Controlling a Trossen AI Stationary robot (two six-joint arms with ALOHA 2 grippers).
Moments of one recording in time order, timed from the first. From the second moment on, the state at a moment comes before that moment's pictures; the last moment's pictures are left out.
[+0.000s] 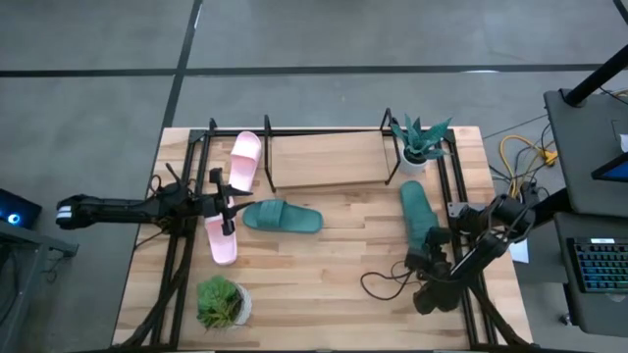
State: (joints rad) left arm 0.08 0.36 0.01 0.45 -0.03 0.56; right arm 0.92 1.84 0.92 -1.43 0.45 1.23
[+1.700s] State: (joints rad) left arm 0.08 0.37 0.01 0.45 -0.03 0.56; right arm 0.91 1.85 0.80 -1.33 0.57 1.40
